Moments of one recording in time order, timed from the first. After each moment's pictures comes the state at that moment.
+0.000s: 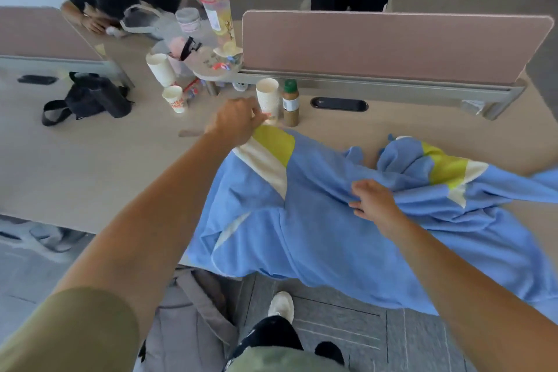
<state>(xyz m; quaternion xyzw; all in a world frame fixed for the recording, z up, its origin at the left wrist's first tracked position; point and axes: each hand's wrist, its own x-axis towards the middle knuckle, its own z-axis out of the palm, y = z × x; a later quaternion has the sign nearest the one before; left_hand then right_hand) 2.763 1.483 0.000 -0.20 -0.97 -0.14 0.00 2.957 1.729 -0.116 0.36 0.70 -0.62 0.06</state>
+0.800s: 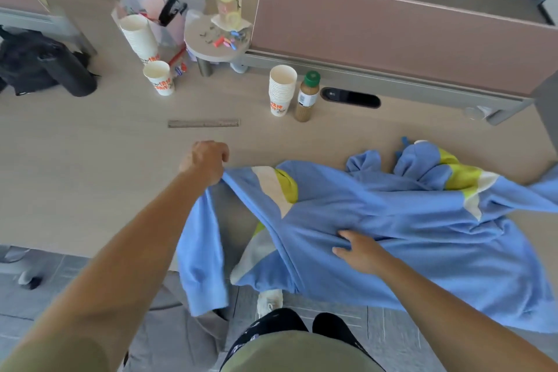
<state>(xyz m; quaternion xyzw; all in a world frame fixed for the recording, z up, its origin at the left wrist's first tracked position) 2.688 1.359 -0.123 -0.15 -0.97 -0.09 -0.15 2.944 1.657 -0.177 0.22 0.86 -0.27 0.37</state>
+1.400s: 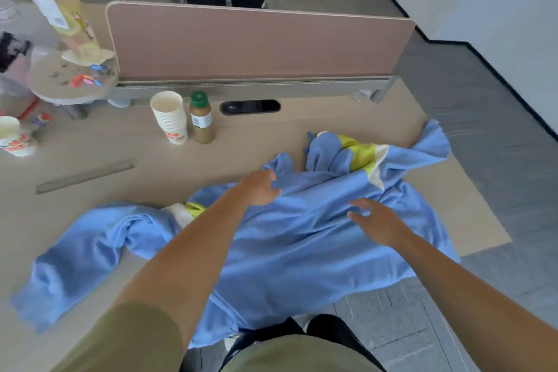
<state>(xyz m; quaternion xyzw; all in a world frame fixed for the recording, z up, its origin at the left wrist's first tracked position) 2.761 1.628 -0.143 -0.39 -0.84 -0.13 -0.36 3.015 1.794 -0.102 0.42 0.85 -0.30 0.15</state>
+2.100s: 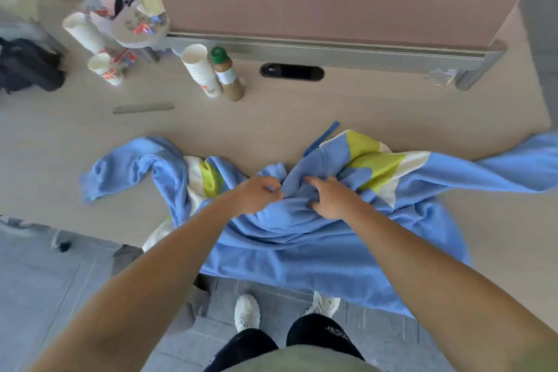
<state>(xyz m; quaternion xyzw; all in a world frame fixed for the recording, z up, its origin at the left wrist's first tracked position) 2.890 1.658 -0.132 -0.08 -0.86 -0.30 -0.41 2.949 1.866 -0.183 0.05 0.92 -0.24 0.29</state>
